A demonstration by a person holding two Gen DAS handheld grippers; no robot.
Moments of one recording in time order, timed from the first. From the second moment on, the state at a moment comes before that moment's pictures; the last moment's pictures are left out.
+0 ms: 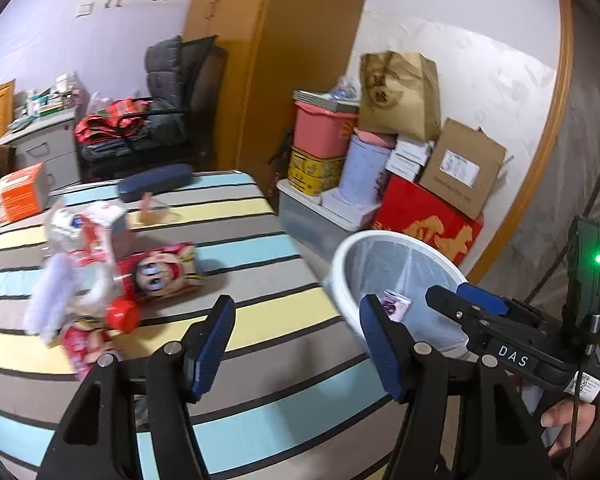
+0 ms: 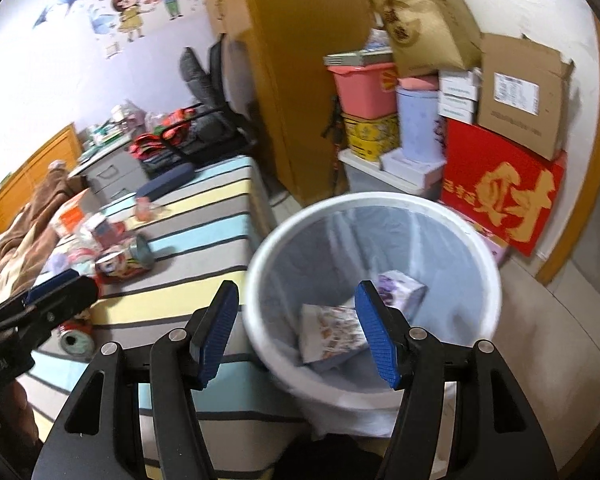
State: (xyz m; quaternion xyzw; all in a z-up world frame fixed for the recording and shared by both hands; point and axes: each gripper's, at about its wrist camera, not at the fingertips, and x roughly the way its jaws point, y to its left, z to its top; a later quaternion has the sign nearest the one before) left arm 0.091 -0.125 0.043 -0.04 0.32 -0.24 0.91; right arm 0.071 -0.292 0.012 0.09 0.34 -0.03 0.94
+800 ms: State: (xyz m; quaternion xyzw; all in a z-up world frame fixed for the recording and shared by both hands) left arm 0.094 0.035 0.029 -0.07 0.34 -0.10 0.93; right arm 0.099 -0.155 0.000 0.02 0.36 0.15 0.92
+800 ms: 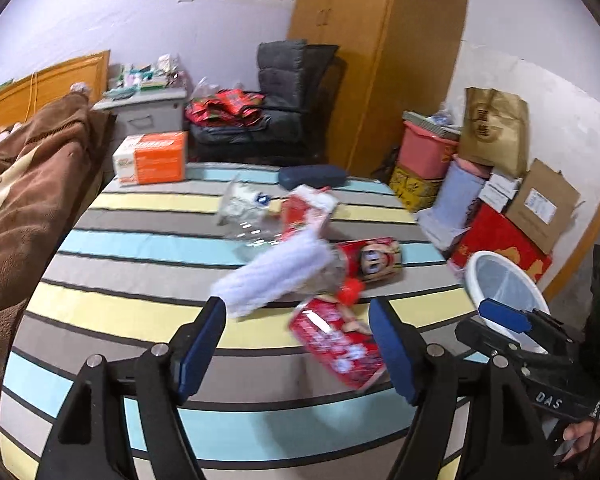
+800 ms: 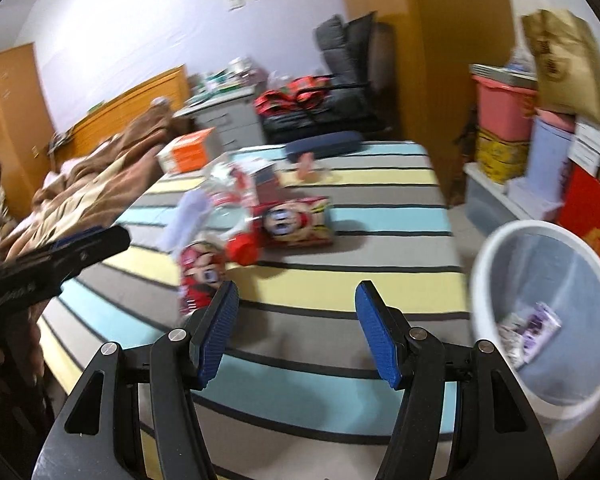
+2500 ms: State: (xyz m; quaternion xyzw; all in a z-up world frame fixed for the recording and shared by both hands) left arm 0.191 0.027 -0.022 0.09 0.41 -0.22 0.88; right arm 0.122 -0.134 -0.029 -0.04 0.44 0.15 0.88
